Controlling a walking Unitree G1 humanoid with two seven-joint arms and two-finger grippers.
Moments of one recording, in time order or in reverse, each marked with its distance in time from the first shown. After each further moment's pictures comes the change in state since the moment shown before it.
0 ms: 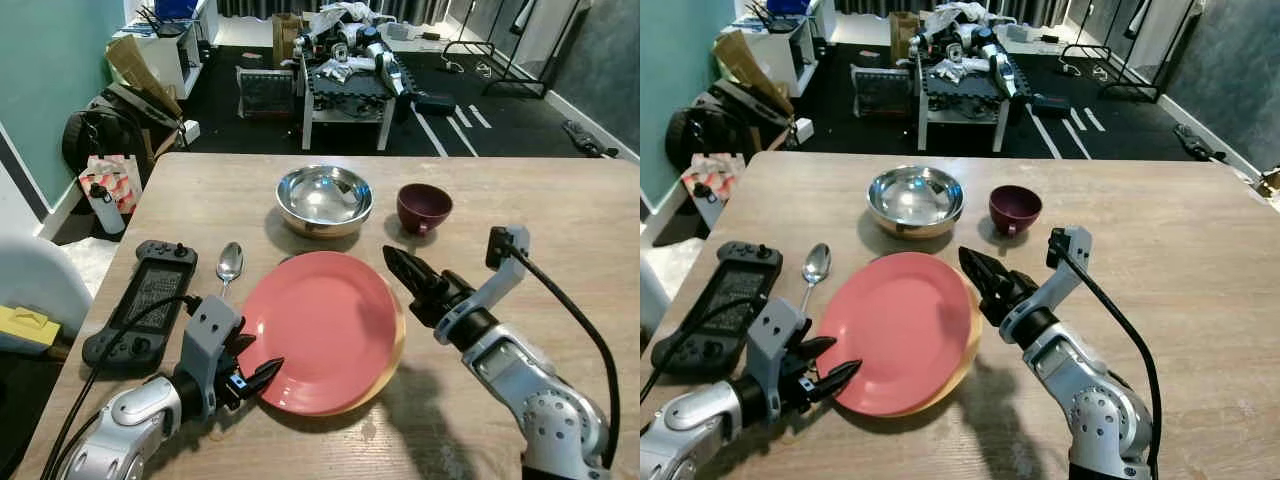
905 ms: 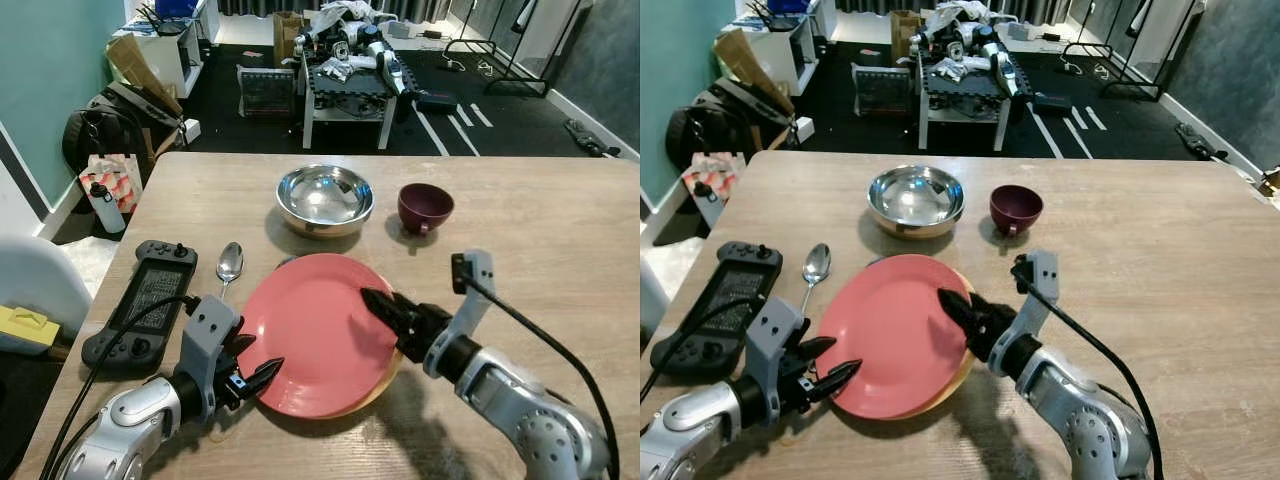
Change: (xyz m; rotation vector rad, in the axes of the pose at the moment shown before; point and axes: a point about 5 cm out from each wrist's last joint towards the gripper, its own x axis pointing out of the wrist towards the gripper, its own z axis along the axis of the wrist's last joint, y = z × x) left arm -0.001 0.000 0.000 -0.012 -0.004 0.000; right arm -0.015 0.006 -0.041 -0.077 0.267 0.076
